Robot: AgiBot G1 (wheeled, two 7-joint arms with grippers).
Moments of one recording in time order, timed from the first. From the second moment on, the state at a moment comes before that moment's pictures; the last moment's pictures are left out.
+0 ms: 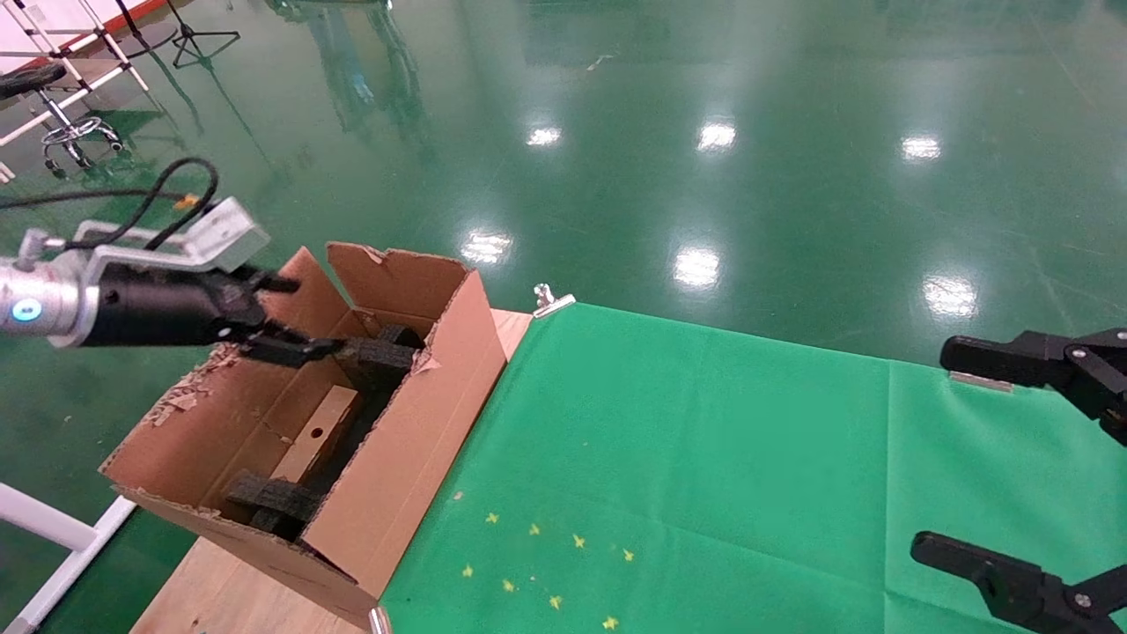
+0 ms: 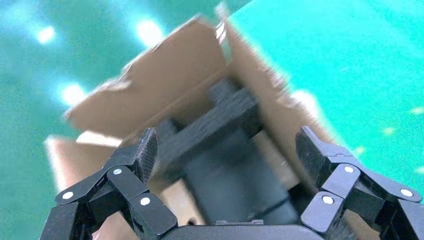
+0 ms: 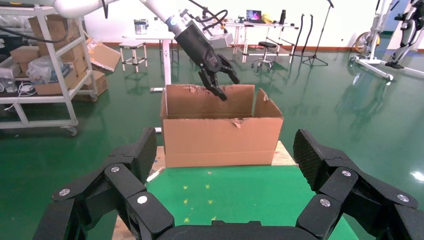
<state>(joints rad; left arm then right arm) -1.49 0.47 0.53 -0.83 1.55 1.30 -0.40 1.08 -0.59 -0.34 1.25 -0.69 -1.46 0.15</state>
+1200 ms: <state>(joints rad) -1.24 0.56 0.38 -1.10 1.06 1.42 -0.27 1.08 -0.59 -0.34 1.25 -0.69 -1.46 0.15</state>
